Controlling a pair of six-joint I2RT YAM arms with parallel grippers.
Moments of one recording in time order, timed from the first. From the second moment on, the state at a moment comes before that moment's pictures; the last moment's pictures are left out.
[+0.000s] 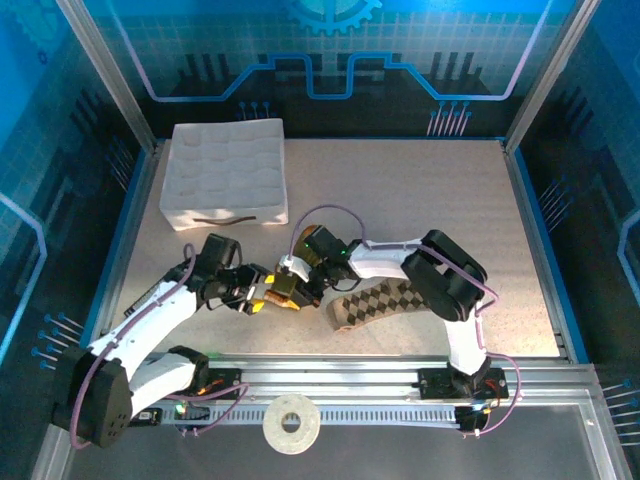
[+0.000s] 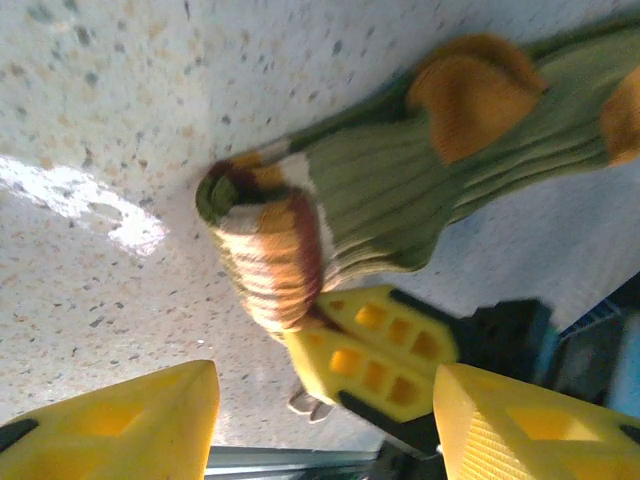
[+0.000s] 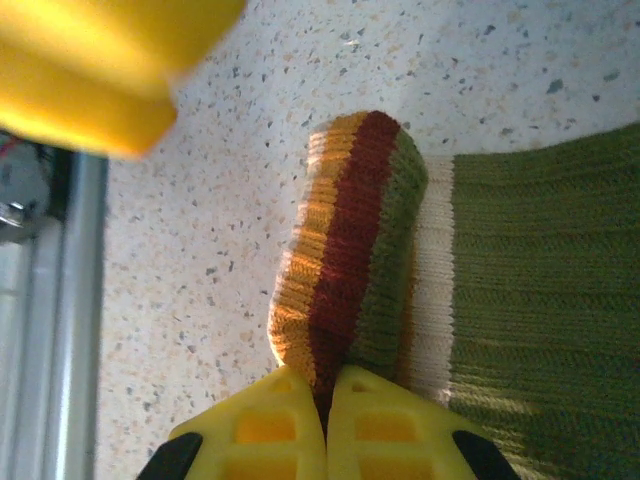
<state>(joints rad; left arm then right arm) -0.32 1.07 0.57 -0.58 0.42 -1.45 0.82 2.01 1.17 -0.24 -0.73 -0.17</state>
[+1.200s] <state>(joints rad) -0.41 1.39 0.63 -0.66 0.39 -1.60 1.21 1.59 0.73 0.07 0.05 -0.47</state>
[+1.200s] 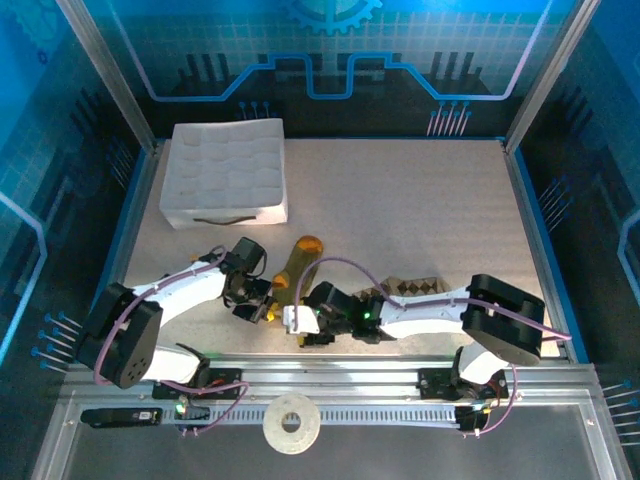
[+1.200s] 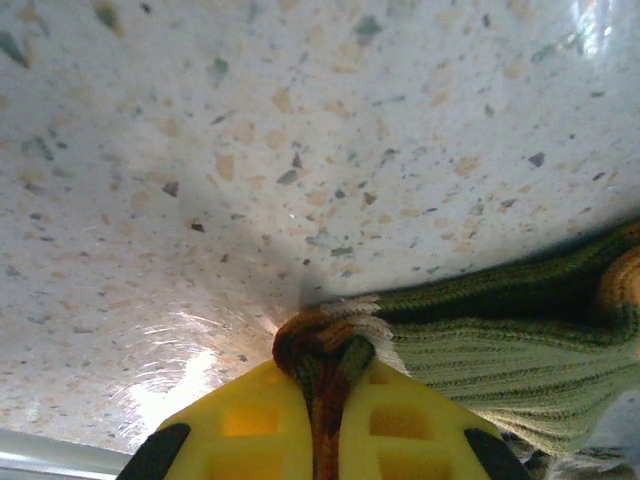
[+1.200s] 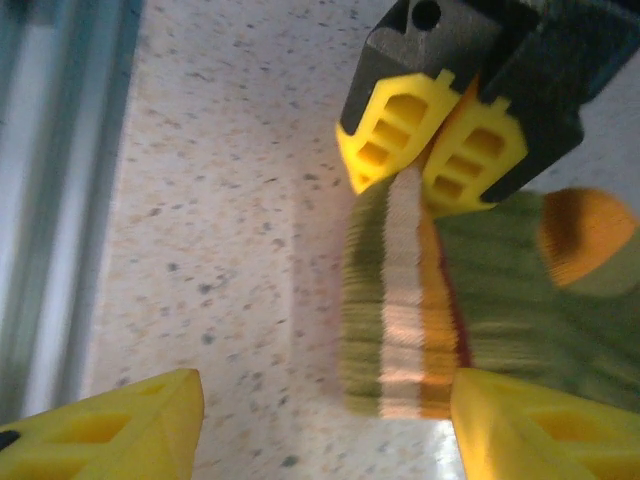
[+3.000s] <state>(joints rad) -0.39 1.29 0.53 -0.51 0.36 -1.59 0.85 2.03 1.22 -0.37 -0.78 -0.13</state>
